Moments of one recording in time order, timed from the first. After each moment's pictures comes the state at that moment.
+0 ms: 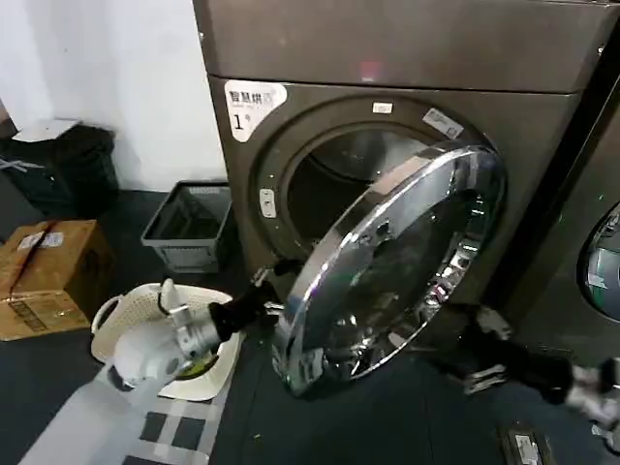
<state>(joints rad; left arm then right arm) 0.91 -0.94 -0.23 -1.91 -0.72 0.19 0.63 -1.21 1.21 1.14 1.92 0.44 -0.11 -1.34</state>
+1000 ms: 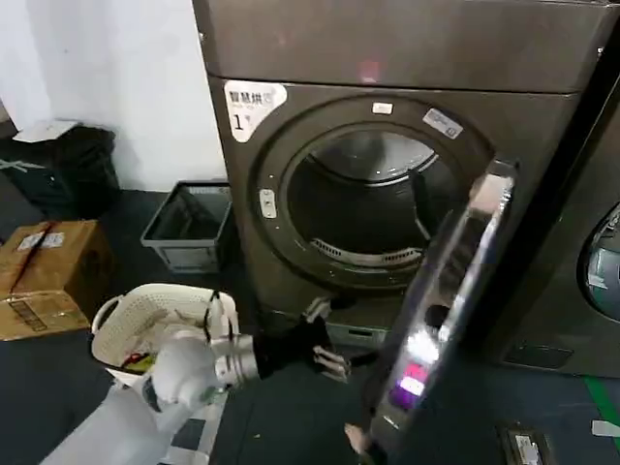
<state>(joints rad) 0.82 -0.92 0.06 -2.00 -0.76 0.12 0.63 -1.43 1.24 1.55 2.16 0.48 -0.20 -0.36</state>
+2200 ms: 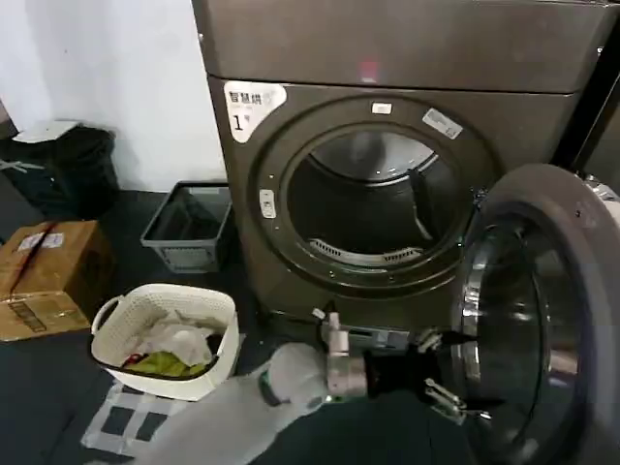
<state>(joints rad) 0.56 -1.23 0.45 -1.74 -0.66 0.05 0.56 -1.59 1.17 2.04 2.24 0.44 -0.33 -0.15</state>
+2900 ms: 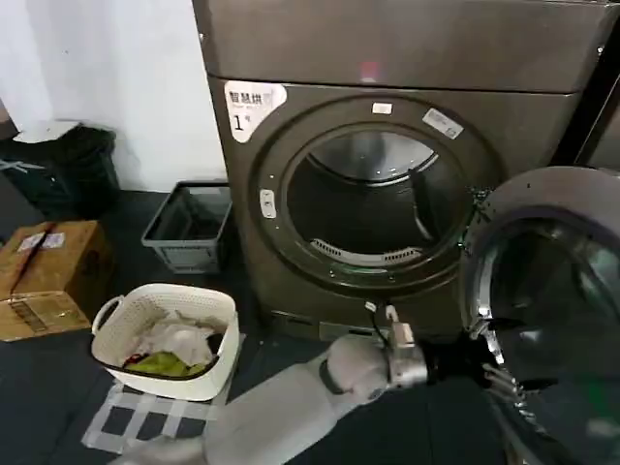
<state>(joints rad) 0.46 -1.47 0.53 -1.49 -0.60 0.02 0.43 -1.63 1.14 2.23 2.18 0.41 -0.34 -0.12</state>
